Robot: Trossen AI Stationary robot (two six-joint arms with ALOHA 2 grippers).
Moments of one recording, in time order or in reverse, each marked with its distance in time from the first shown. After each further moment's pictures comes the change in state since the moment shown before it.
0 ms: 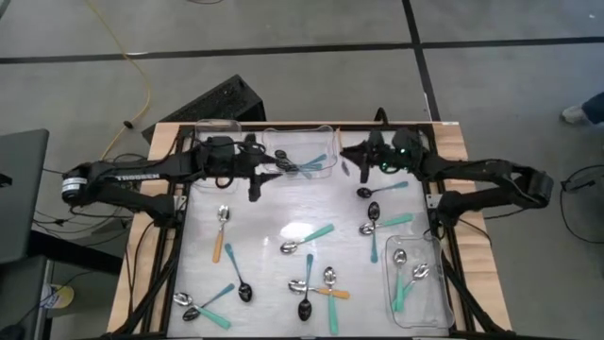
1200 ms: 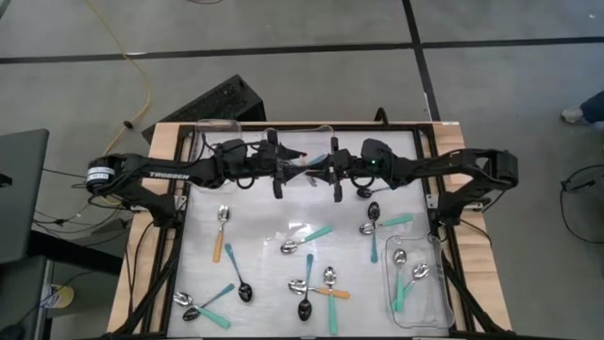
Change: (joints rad) left arm -0.034 0.263 -0.001 0.638 0.012 -0.111; right arm 0.244 0.325 0.264 0.174 -0.022 -0.227
